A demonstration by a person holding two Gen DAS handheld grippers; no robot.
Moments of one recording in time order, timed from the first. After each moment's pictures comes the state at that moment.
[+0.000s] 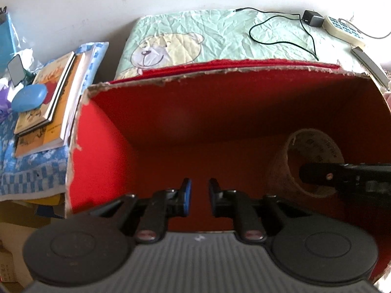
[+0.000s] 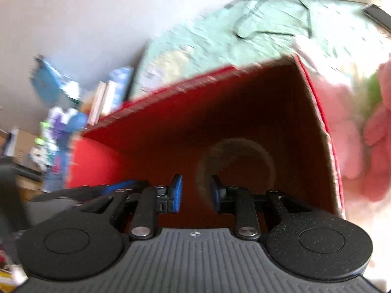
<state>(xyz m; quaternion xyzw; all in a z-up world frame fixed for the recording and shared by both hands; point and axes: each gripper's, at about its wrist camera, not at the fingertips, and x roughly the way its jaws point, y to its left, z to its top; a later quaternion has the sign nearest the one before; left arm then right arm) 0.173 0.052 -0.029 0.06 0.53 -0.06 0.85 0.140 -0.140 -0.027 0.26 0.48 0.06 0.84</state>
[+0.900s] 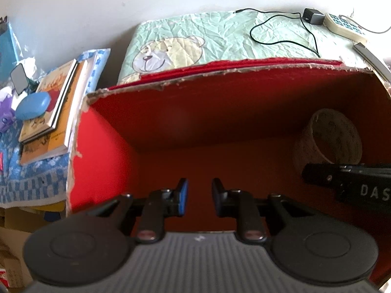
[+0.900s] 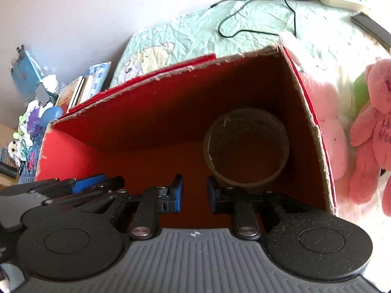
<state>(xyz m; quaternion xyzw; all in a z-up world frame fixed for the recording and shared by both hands) 0.172 0.047 -0.031 0.09 0.51 -0.05 0.85 0.133 -0.135 -0.045 0.21 0.49 0.01 0.85</state>
